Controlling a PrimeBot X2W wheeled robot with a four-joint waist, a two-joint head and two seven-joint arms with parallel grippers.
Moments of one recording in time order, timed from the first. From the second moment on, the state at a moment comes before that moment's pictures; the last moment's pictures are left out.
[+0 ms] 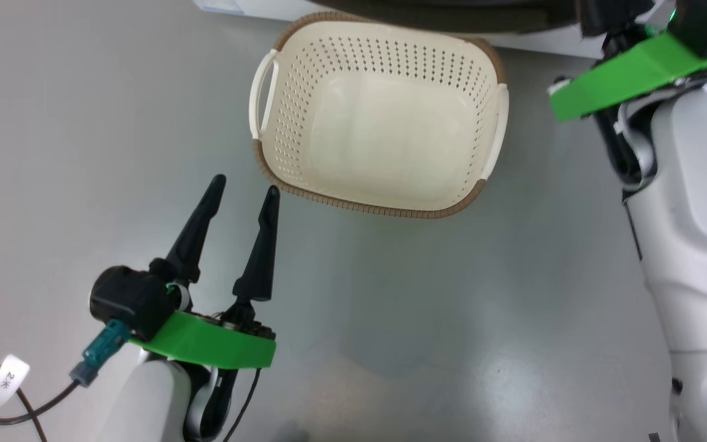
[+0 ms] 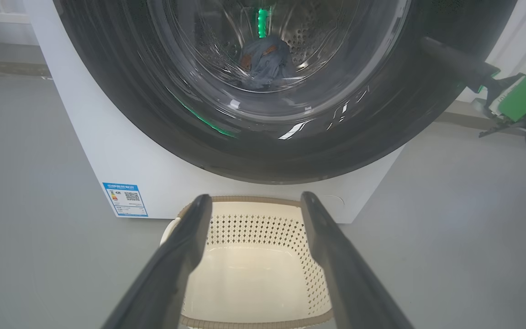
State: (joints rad) left arm -0.32 0.03 -0.26 0.05 -0.33 -0.13 -0.26; right arm -0.95 -0.16 0.14 0.43 0.16 0.13 -0.26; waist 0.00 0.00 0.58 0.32
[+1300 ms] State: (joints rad) left arm -0.34 0.03 -0.25 0.04 -0.33 -0.13 -0.26; right arm -0.91 -0.19 0.16 0.48 0.26 0.14 -0.26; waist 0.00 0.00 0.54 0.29
